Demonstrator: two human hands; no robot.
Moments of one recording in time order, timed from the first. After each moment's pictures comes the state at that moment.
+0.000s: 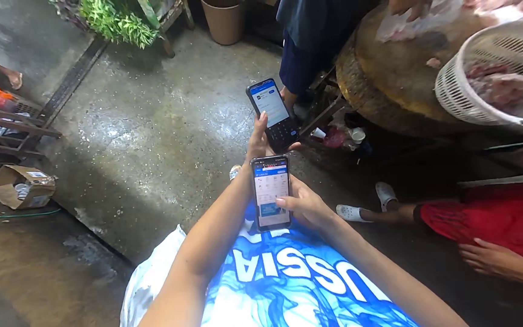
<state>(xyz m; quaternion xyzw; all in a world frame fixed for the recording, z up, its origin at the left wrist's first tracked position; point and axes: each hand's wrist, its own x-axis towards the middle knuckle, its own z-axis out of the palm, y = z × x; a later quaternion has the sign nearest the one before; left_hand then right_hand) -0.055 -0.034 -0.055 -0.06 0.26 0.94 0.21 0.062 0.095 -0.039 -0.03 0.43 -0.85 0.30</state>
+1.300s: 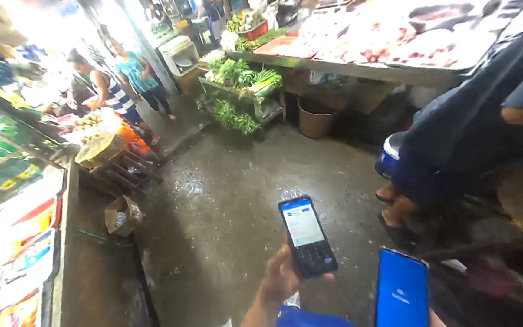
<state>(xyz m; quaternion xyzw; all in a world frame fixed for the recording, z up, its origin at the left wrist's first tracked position) -0.039 -0.335 -0.045 0.06 0.29 0.95 0.14 0.004 -0.043 -0.039 -0.01 0.33 -0.92 0.23</state>
